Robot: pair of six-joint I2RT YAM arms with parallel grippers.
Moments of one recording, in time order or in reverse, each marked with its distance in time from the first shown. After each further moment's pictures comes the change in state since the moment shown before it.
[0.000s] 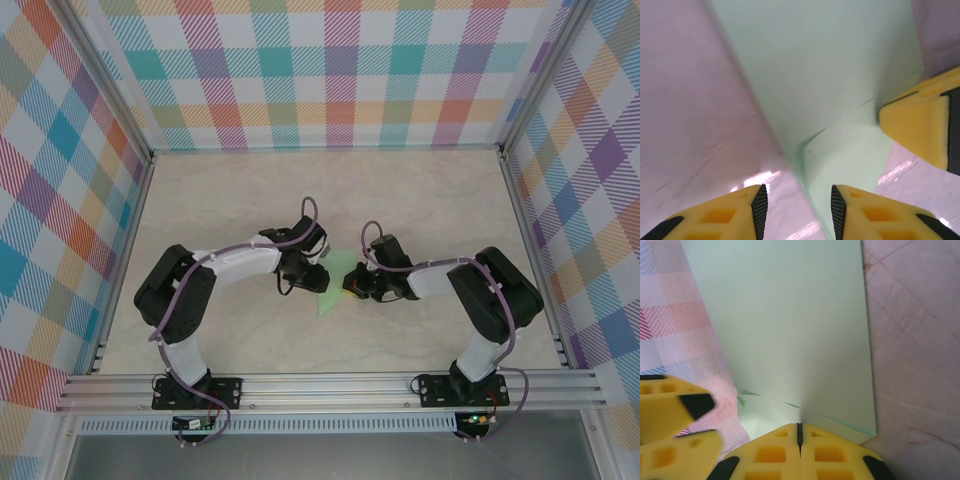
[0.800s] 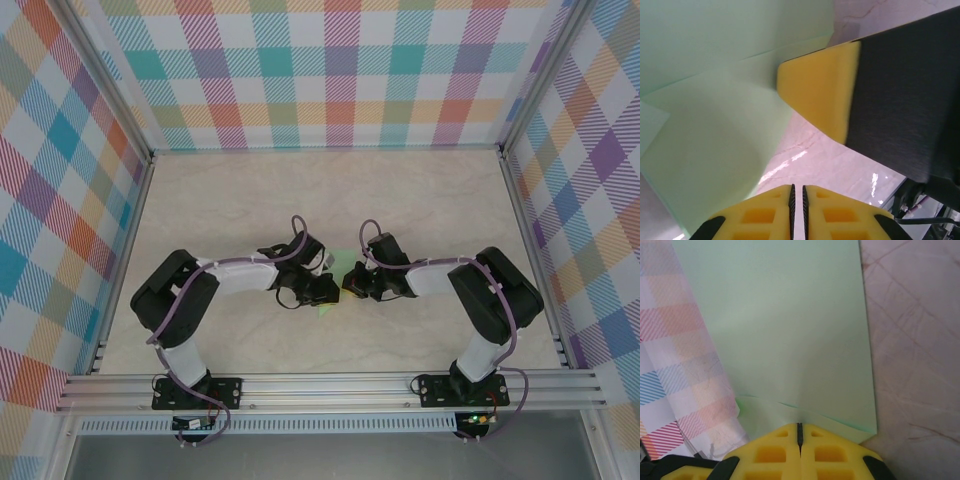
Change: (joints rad) left arm -0.036 0.011 -0.192 0.344 0.369 -0.362; right arm 0.006 -0.005 0.038 -0.084 0.030 -0.004
